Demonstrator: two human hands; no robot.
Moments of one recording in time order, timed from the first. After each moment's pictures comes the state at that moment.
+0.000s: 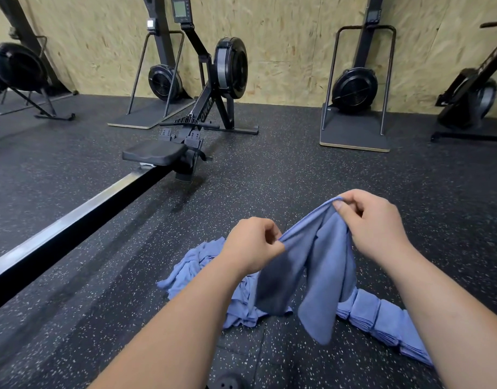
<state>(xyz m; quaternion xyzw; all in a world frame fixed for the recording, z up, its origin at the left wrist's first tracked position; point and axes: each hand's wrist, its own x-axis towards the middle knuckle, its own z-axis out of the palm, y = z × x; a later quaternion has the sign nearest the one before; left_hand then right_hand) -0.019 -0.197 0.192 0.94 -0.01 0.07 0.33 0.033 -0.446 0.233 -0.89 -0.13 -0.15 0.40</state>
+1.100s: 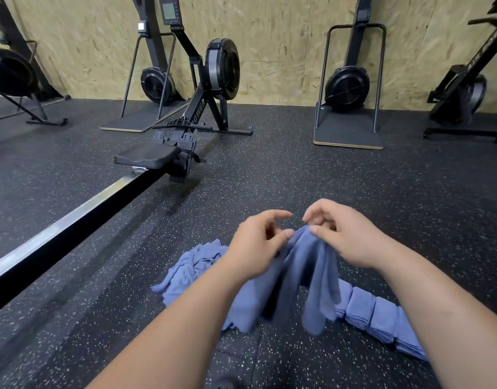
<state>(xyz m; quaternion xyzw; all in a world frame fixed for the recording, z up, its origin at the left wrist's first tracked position) -0.015 -0.223 0.189 0.87 -0.07 0.11 0.48 0.037 -0.448 0.224 -0.88 -0.28 0.04 0.39</state>
